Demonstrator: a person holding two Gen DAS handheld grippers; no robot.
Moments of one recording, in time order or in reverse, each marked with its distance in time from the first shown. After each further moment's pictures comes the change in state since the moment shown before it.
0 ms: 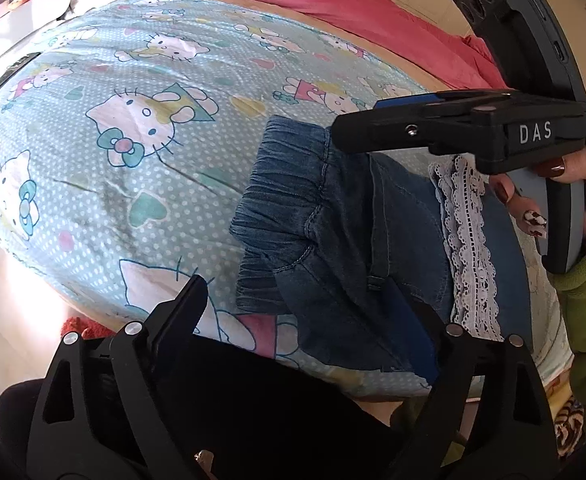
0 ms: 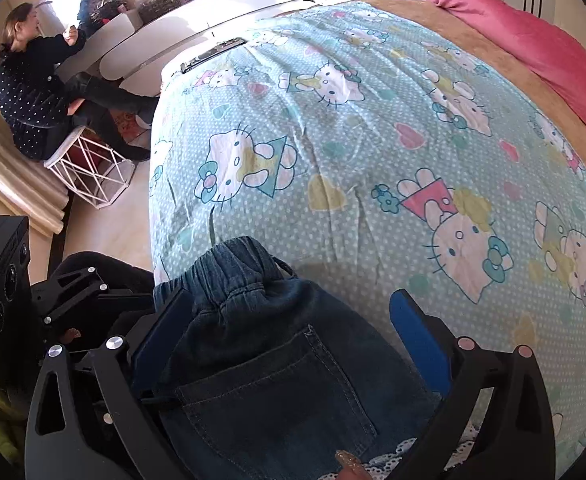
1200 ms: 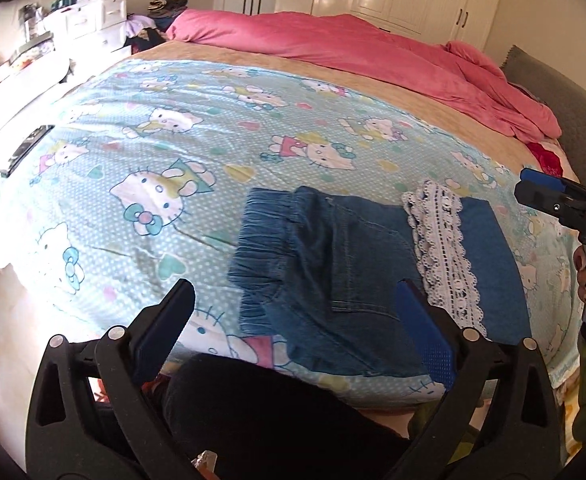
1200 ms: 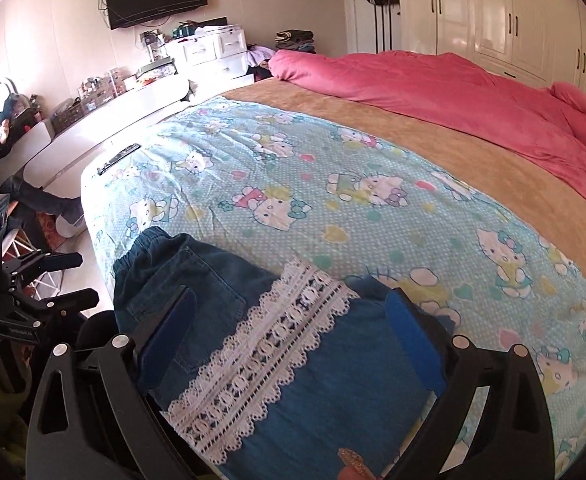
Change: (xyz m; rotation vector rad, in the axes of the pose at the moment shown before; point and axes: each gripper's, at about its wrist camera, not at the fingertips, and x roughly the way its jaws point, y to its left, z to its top) left arm -0.048 -0.027 0.009 0.123 -0.140 0.084; right arm -0.147 -0.017 -0.149 0.287 -0.380 -0.350
